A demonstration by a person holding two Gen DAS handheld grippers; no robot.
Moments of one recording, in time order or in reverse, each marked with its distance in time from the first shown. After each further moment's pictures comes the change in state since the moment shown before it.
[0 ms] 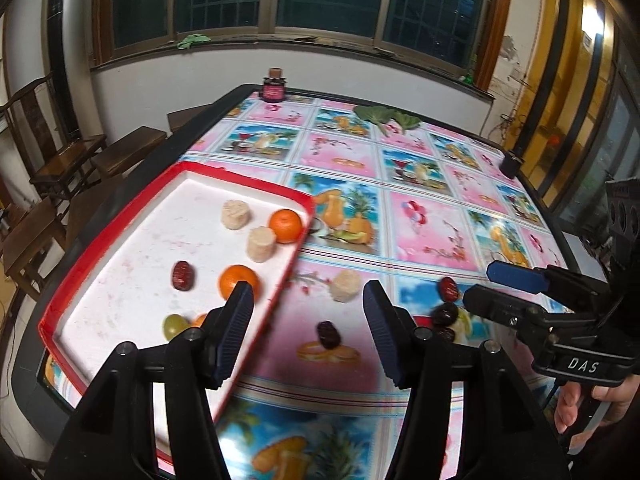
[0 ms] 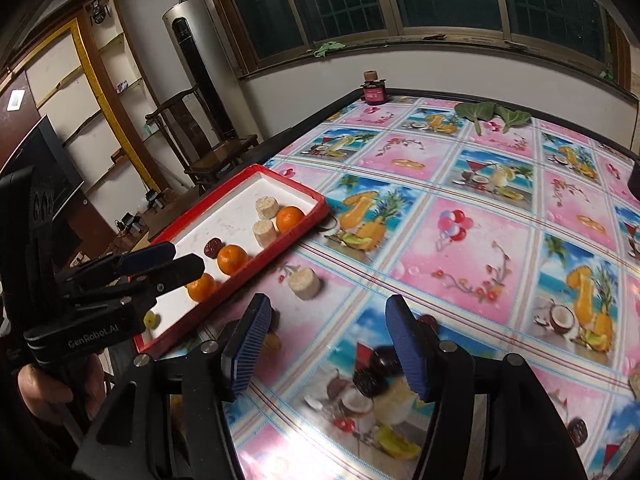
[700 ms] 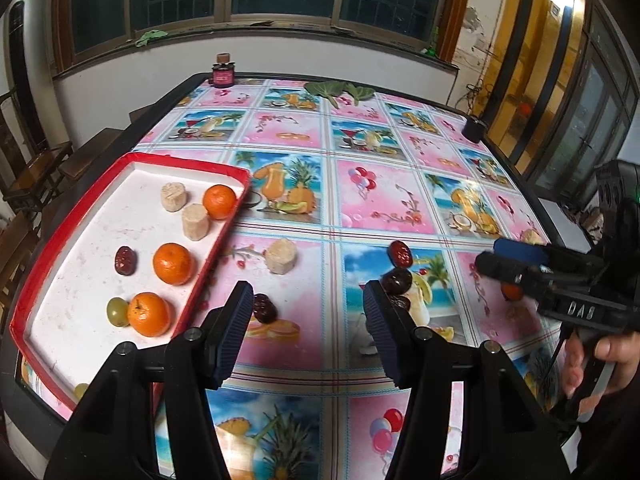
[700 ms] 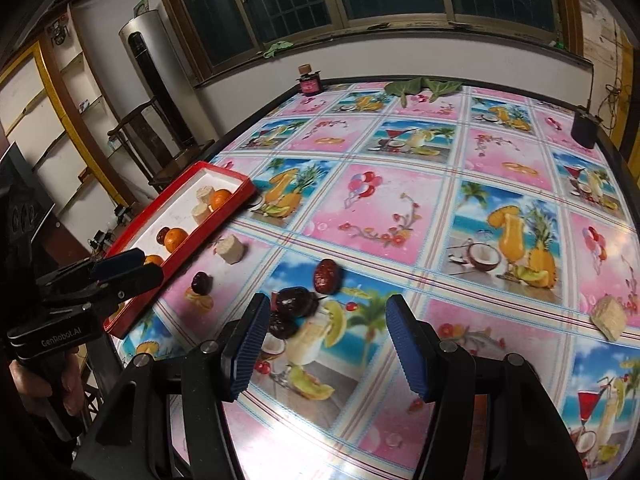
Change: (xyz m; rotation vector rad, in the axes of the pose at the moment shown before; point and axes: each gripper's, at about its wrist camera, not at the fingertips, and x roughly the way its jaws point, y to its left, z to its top) left arm 0.006 -0.045 -0.017 0.093 0.056 -0.084; right arm -0.036 -0.060 -0.037 0.113 0.006 -0.108
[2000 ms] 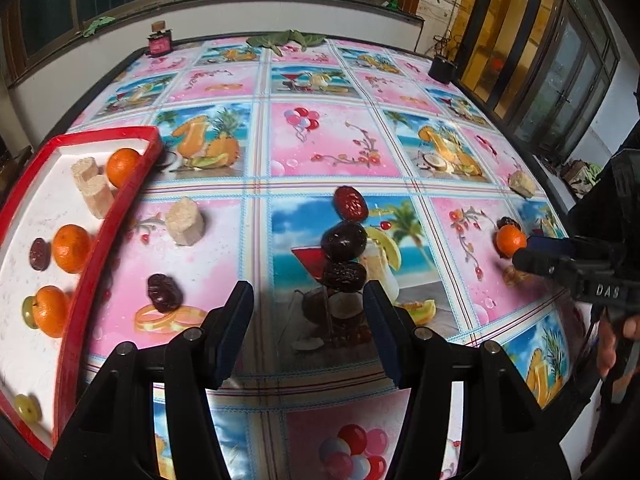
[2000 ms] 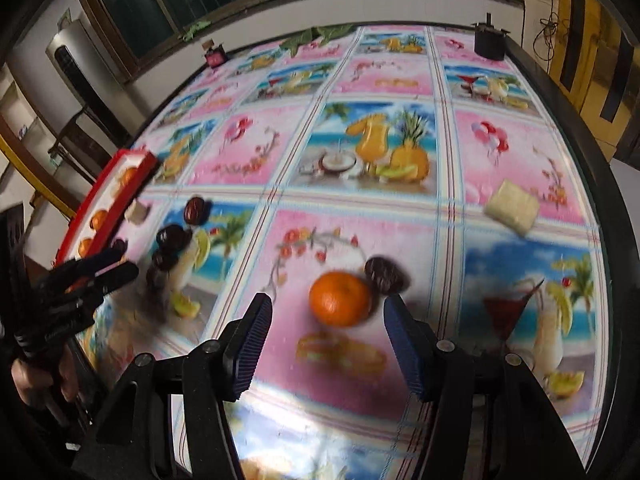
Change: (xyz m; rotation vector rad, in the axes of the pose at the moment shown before) left arm 0.063 -0.049 -0.017 0.103 0.141 -0.090; right arm -0.022 -0.085 -0.052 0.176 0.154 -0.166
